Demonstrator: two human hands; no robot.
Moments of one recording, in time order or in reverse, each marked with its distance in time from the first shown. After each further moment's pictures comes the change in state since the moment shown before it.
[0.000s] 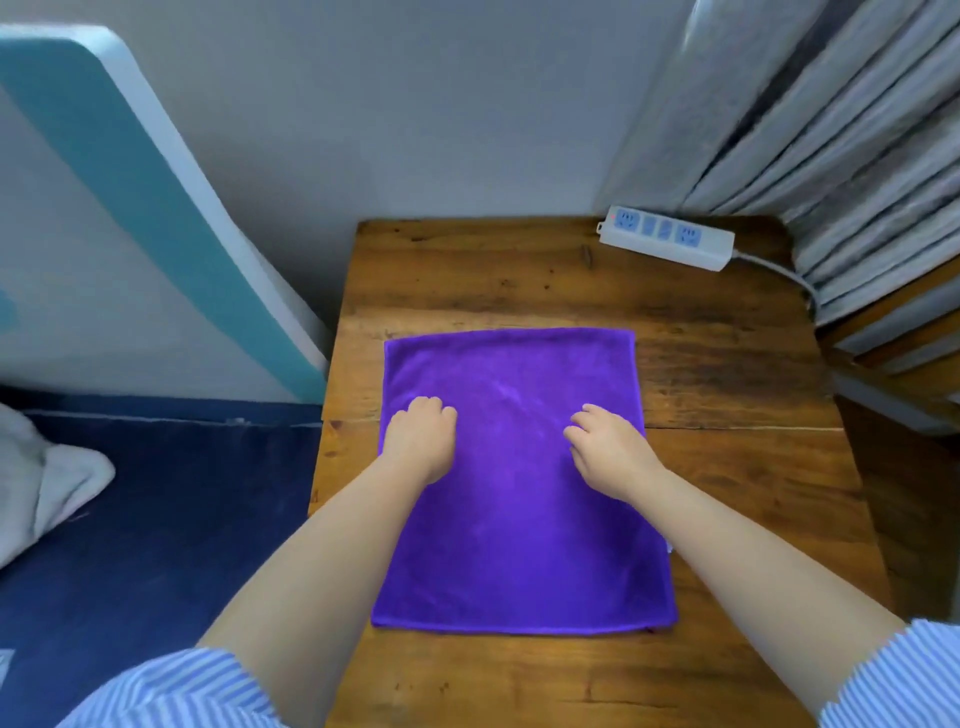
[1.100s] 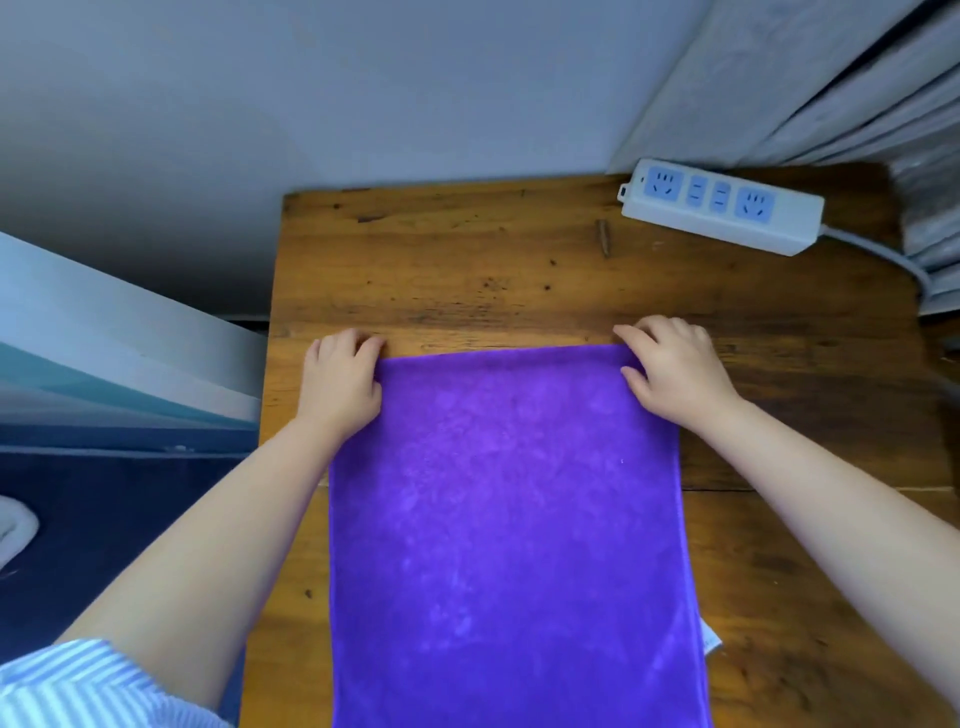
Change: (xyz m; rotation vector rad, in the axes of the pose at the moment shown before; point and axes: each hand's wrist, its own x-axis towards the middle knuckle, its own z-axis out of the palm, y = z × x) left_hand 0.152 -0.068 -0.004 -0.142 0.207 -0.111; right_hand 0.121 0.112 -0.023 0.136 0.120 0.164
